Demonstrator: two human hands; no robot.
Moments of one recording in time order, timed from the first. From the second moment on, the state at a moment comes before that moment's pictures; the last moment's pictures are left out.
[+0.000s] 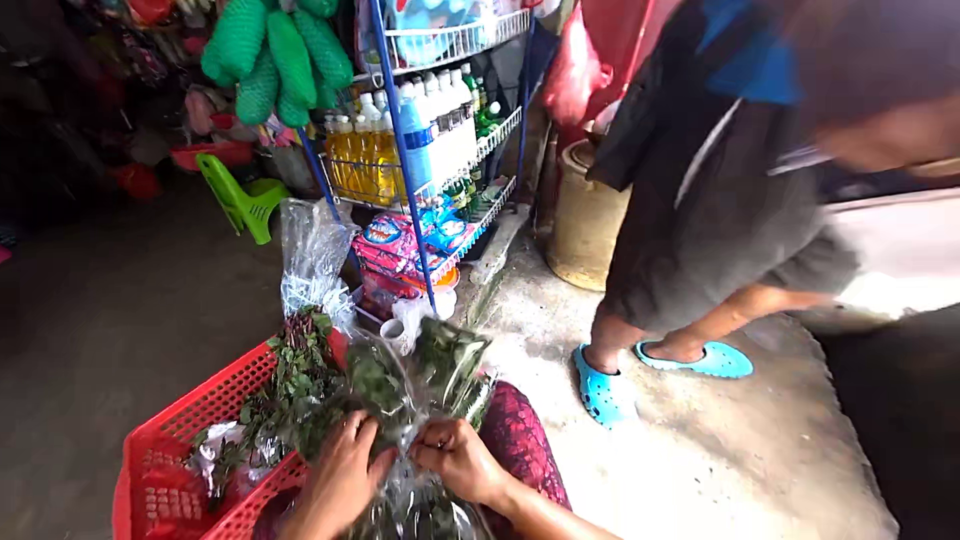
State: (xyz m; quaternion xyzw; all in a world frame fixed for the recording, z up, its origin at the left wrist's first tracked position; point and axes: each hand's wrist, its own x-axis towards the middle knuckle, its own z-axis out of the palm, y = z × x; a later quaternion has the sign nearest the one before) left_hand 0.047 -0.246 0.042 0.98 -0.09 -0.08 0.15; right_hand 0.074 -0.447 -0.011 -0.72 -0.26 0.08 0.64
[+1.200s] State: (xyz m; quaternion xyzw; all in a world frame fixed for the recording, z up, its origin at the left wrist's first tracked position) left_hand 0.032 -0.271 0.064 0.91 -0.17 0.01 0.38; right_hand 0.047 -0.463 0.007 -0.52 -0.10 0.03 0.85
